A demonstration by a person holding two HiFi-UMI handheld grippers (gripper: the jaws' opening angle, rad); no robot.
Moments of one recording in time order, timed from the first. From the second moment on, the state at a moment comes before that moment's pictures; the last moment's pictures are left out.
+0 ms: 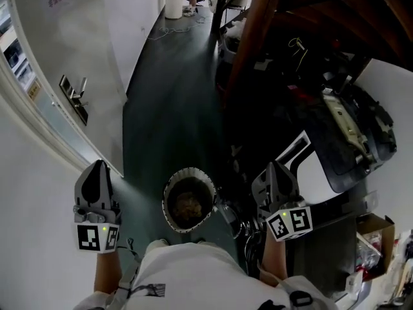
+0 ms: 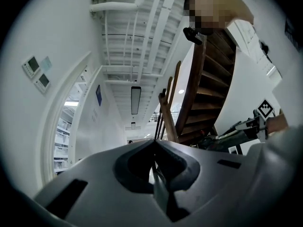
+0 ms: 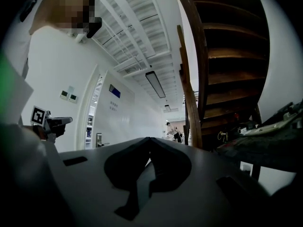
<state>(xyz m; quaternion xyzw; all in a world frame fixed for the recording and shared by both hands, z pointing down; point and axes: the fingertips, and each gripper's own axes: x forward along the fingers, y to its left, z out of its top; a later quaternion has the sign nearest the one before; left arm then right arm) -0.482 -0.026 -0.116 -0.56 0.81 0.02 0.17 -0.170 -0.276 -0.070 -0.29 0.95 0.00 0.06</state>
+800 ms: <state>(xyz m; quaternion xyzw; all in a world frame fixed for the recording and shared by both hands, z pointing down) -0.504 -0.026 -0.117 -0.57 0.80 0.03 0.16 -0.218 -0.274 -0.081 -0.28 0.96 0.01 0.06</state>
